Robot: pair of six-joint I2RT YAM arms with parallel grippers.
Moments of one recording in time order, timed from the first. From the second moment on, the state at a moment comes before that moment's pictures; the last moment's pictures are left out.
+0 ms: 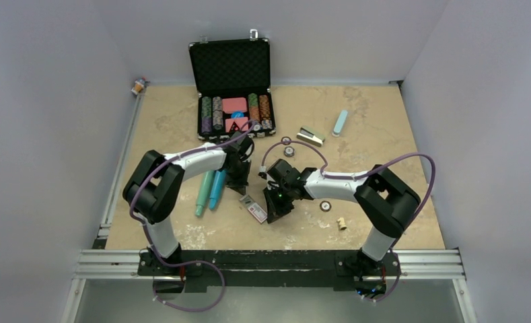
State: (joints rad) left arm -0.59 1.80 1.11 -0.65 0.13 -0.46; right arm 0.88 1.70 0.90 -0.34 -0.36 0.51
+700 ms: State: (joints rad) left arm -0.60 1.82 1.13 -0.72 0.10 -0.46; right arm 0.88 1.71 0.91 -0.34 -0.36 0.50
